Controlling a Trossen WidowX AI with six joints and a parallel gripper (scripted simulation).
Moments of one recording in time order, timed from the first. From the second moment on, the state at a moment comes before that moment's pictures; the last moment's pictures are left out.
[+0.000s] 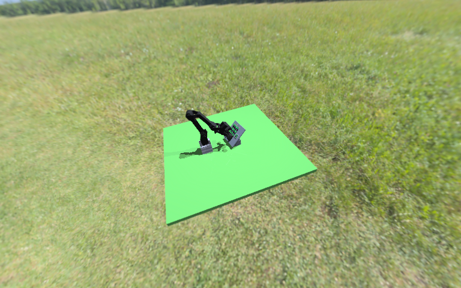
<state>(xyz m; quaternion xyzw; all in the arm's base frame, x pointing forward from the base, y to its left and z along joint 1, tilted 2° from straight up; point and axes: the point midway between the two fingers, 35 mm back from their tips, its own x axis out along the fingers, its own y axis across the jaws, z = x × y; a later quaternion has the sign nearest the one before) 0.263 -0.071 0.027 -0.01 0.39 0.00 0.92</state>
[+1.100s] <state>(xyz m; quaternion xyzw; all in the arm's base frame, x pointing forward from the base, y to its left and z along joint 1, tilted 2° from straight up) 0.265 -0.071 0.024 -0.01 0.39 0.00 0.92</state>
